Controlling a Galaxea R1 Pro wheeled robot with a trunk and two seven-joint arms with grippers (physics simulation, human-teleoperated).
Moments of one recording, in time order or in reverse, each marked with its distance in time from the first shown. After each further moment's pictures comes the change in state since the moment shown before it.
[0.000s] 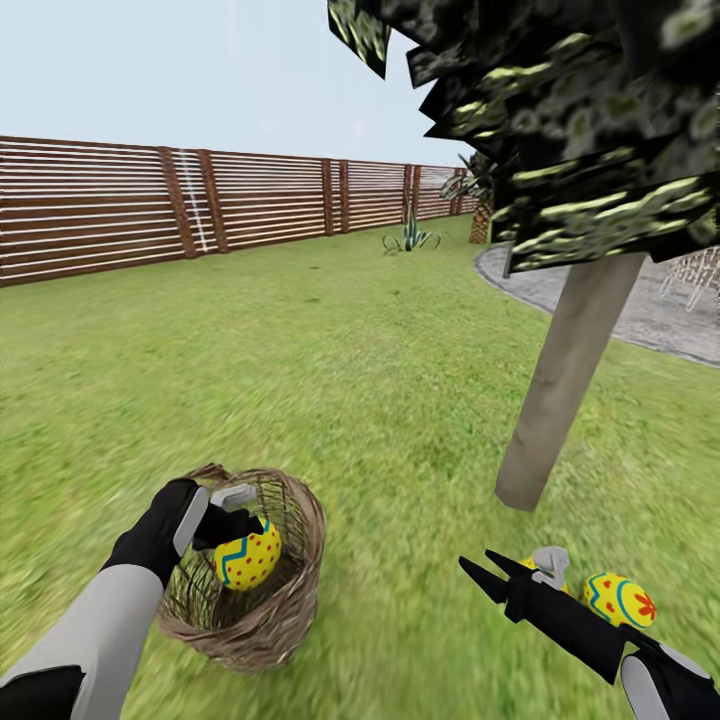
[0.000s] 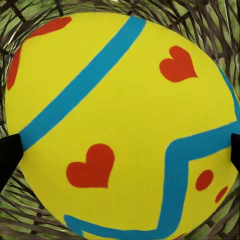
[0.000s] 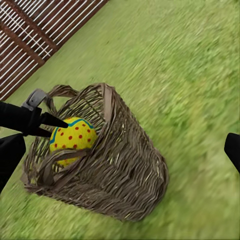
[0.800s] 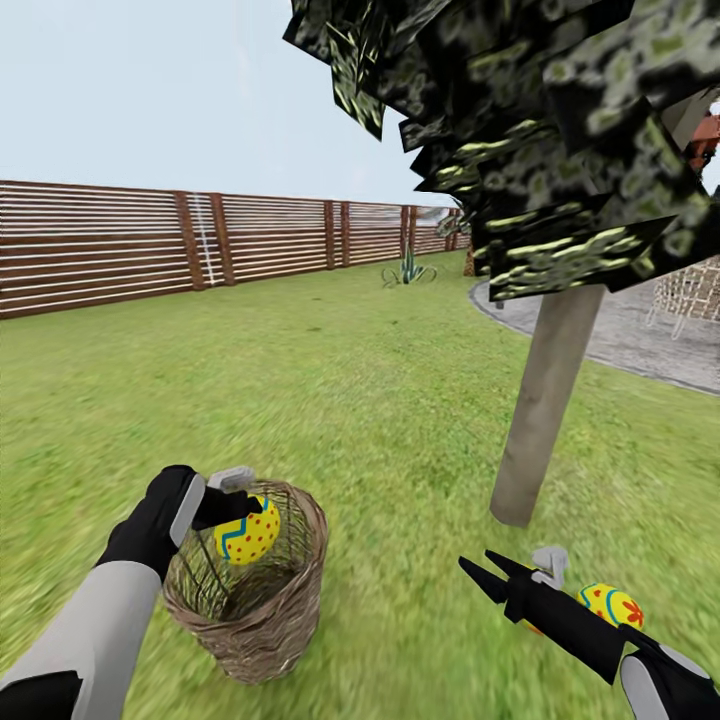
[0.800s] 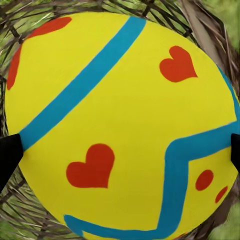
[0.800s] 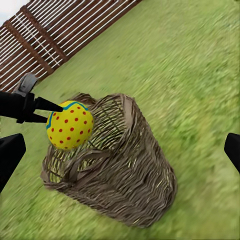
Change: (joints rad) left arm 0.002 -0.002 0.000 -0.112 -0.003 0.000 0.000; right arm 0.000 0.001 0.001 0.000 0.000 0.000 0.000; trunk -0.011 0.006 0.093
